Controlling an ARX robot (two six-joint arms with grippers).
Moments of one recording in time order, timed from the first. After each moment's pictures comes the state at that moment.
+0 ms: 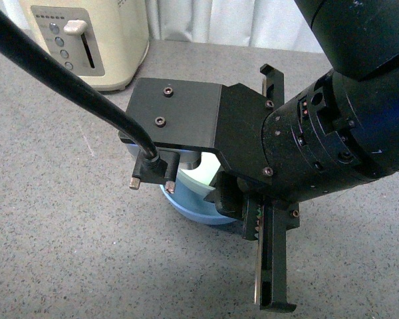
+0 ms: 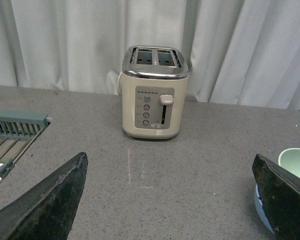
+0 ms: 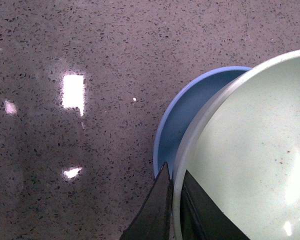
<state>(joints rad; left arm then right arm) 0.00 0.00 0.02 0.00 0.00 0.00 0.62 1.75 0.91 -0.17 -0.29 -0.90</state>
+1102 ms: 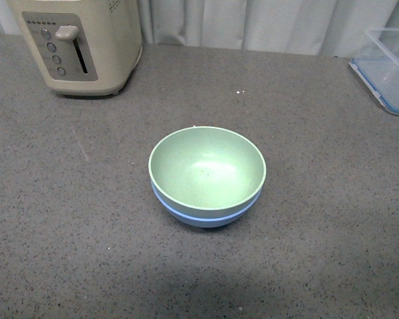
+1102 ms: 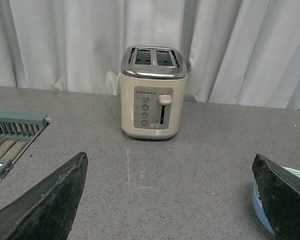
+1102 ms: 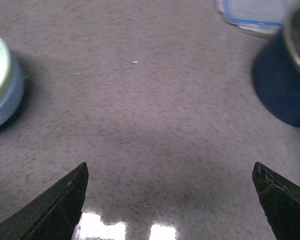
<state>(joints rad) 0.00 0.00 0.02 0.00 0.00 0.00 0.20 0.85 0.30 -0.11 0.15 0.00</state>
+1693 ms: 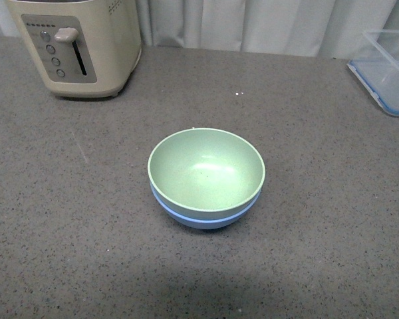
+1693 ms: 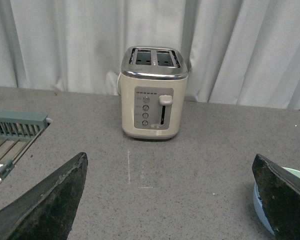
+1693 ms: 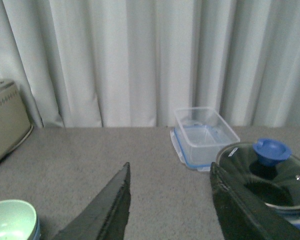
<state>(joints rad) 0.00 0.00 0.02 0.00 0.00 0.00 0.08 0.33 0.01 0.34 0.06 0.01</state>
